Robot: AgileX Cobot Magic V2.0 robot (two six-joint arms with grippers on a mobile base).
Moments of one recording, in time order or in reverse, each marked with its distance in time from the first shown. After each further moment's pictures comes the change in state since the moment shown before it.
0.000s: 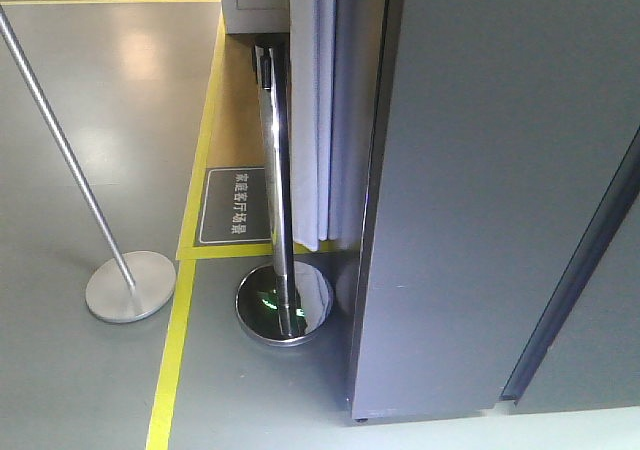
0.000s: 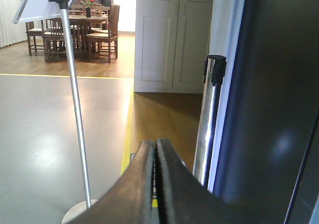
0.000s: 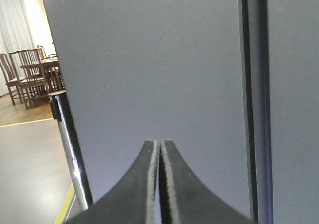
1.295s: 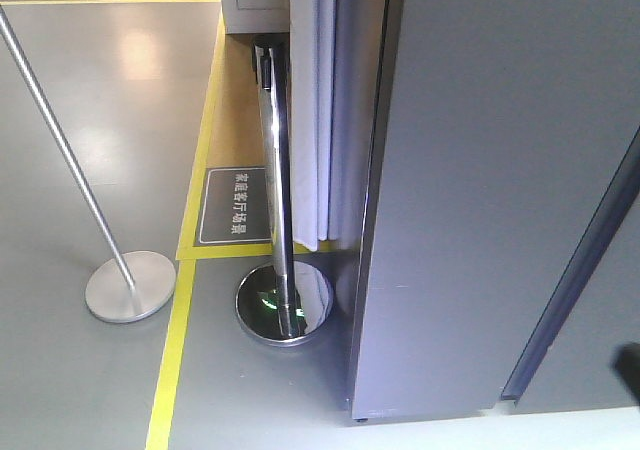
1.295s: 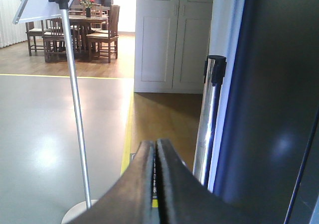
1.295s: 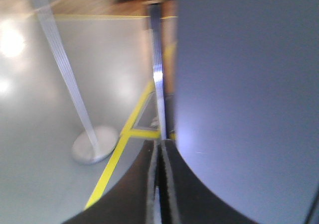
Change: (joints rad) left arm 0.000 0.000 0.000 0.000 0.000 0.000; right arm 0.124 0.227 -0.292 0.713 0.451 -0.740
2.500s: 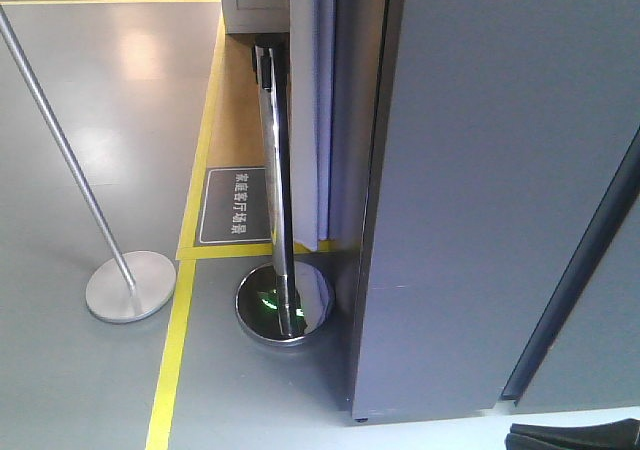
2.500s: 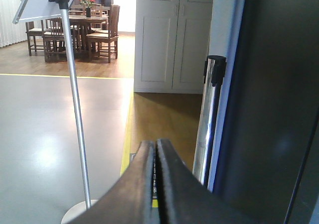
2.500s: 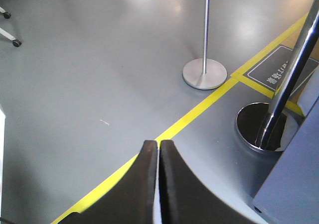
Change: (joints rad) left arm -0.001 0.000 0.000 -0.002 0.000 0.000; right arm -0.186 0.249 -0.171 0.466 0.674 -0.725
